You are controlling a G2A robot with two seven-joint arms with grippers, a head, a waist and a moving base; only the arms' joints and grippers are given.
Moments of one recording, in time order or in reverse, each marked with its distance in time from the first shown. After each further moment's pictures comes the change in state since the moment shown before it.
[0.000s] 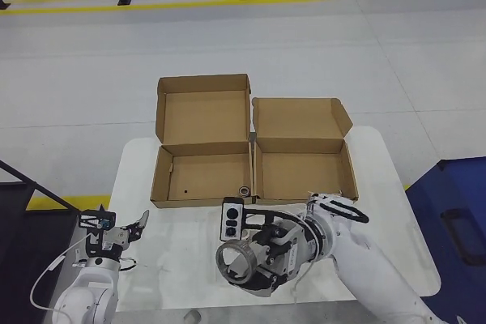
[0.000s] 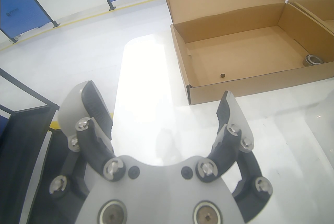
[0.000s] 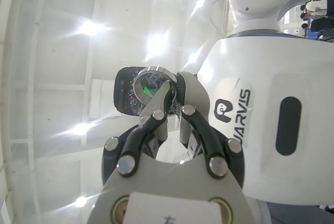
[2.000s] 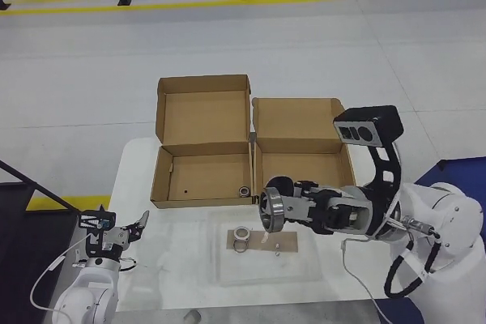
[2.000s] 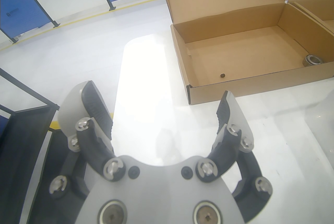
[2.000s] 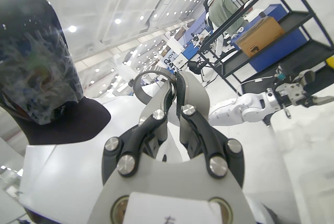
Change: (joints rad) left arm 0.000 0.000 0.000 0.000 0.000 0.000 0.000; right arm -0.034 0.075 0.395 -0.296 -0.963 -0.846 -0.074
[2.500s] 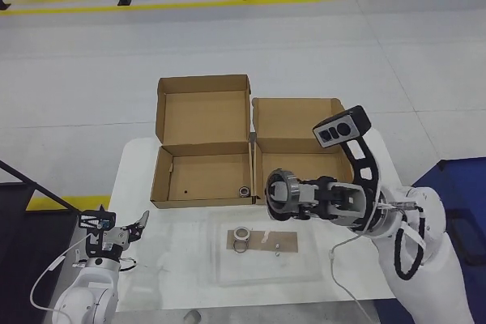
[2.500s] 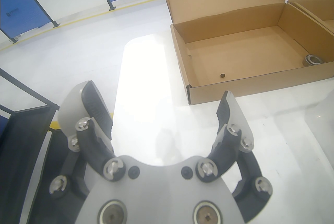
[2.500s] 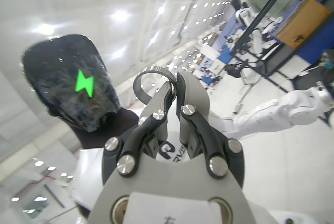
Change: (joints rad) left arm 0.000 0.000 0.000 0.000 0.000 0.000 0.000; right arm -0.032 -0.013 -0.088 0.127 0.399 0.147 -0.045
